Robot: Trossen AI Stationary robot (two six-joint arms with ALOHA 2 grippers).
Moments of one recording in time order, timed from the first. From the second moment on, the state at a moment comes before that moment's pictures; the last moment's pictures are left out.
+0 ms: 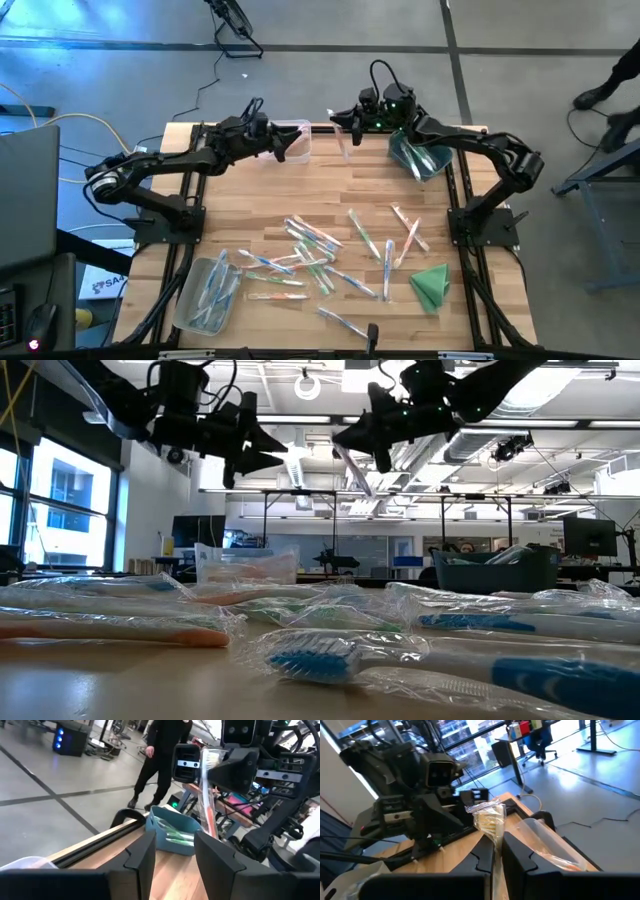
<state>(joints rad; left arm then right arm) 0.60 1.31 0.65 0.69 0.17 -0.45 -0.65 1.58 1.11 0.34 -0.48 0.31</state>
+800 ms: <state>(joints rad) 0.49 1.54 0.90 0.65 0.25 -0.29 -0.62 1.58 1.11 0.53 -0.51 0.29</state>
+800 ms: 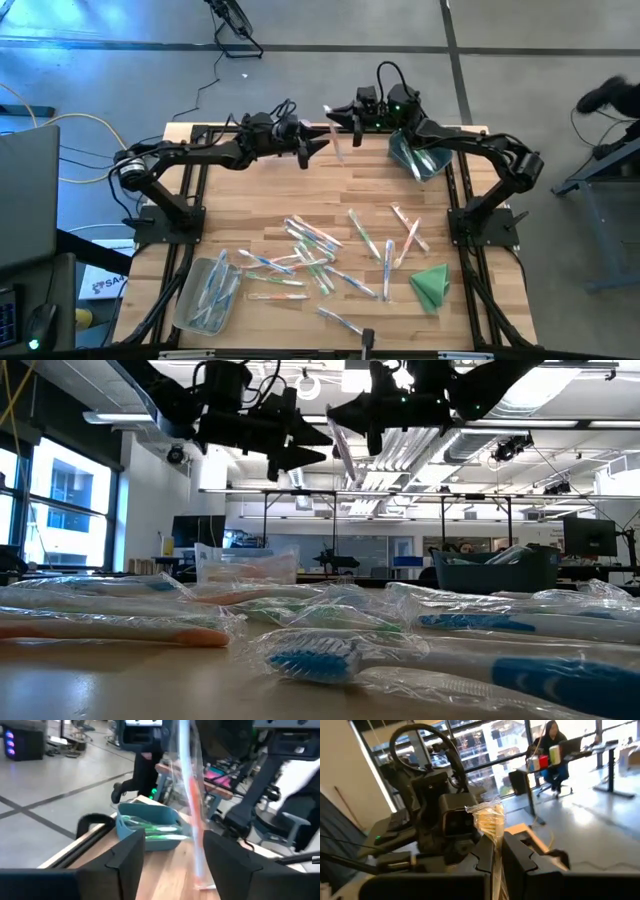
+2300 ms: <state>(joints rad) 0.44 1.60 0.96 0.68 0.23 -0.37 -0.54 1.58 1.11 0.57 -0.44 0.15</state>
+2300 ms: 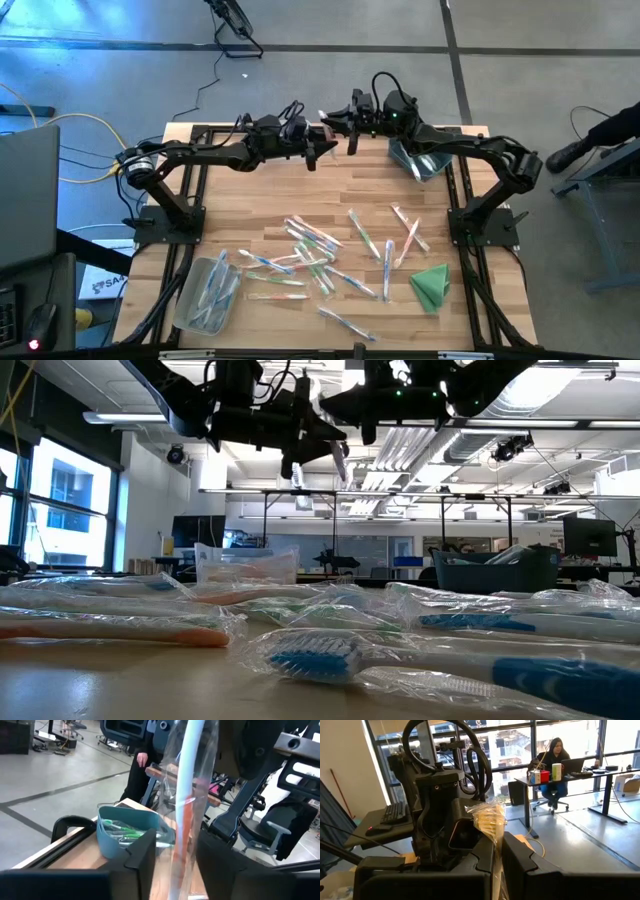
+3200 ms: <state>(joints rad) 0.44 1.60 0.96 0.68 0.23 -0.37 -0.54 1.58 1.11 0.56 -0.44 0.15</state>
